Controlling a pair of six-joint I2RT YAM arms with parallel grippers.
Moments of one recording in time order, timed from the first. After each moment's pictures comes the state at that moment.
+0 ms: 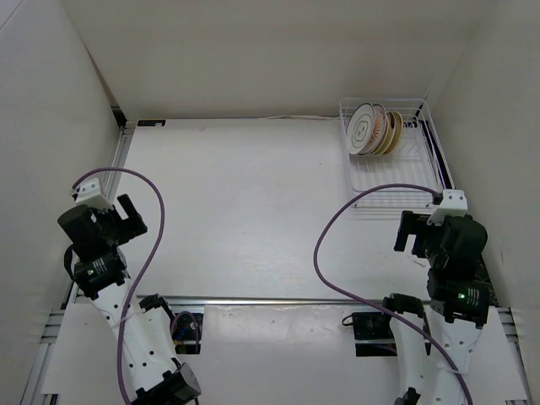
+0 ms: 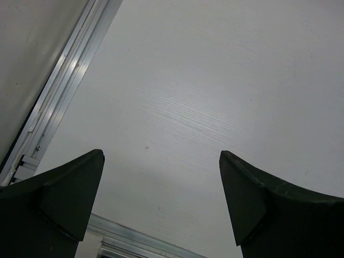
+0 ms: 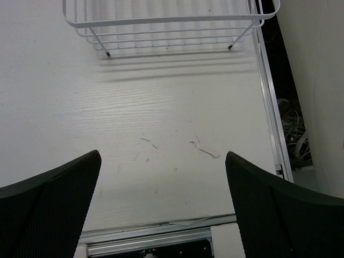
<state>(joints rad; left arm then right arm) 0.56 0.62 0.90 -0.81 0.24 0.02 -0.17 0.45 0.92 -0.98 -0.05 -0.11</state>
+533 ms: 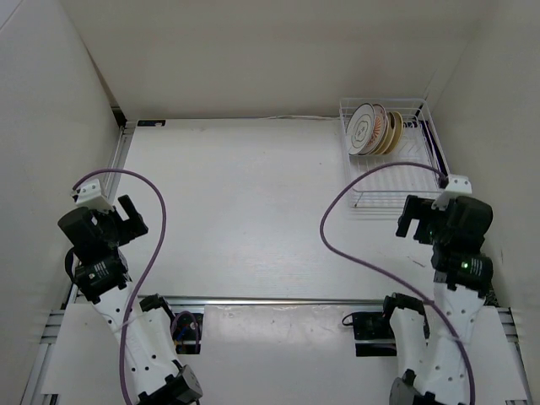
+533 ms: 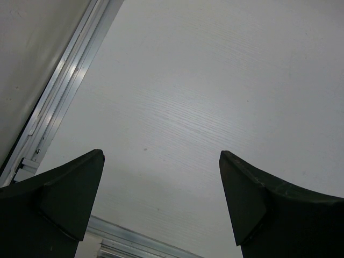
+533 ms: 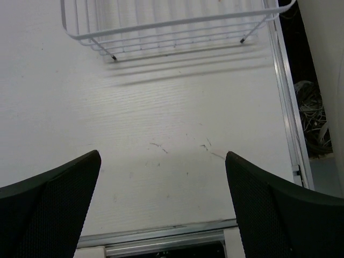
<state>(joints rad) 0.56 0.60 0.90 -0.81 0.25 0.02 -0.27 0.57 0.94 -0.96 -0.14 -0.07</state>
